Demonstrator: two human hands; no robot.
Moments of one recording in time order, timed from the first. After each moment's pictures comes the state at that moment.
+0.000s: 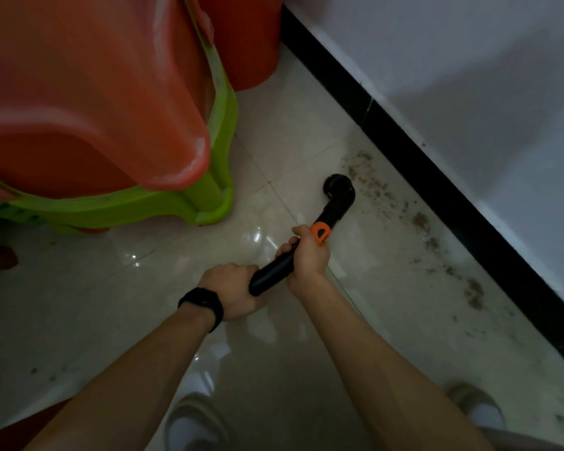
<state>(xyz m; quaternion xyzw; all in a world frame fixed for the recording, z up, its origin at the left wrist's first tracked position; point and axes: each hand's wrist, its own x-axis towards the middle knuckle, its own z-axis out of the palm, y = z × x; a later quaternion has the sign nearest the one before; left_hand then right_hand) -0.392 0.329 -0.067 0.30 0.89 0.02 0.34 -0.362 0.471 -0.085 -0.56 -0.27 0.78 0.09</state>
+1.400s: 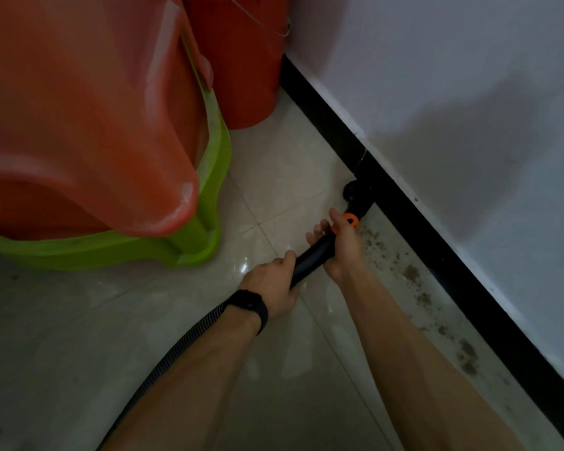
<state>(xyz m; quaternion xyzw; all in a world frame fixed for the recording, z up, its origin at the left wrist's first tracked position) -0.426 0.440 -0.076 0.33 0.90 0.14 0.25 -0.427 0.595 -0.094 -0.48 -0.31 0.81 0.10</state>
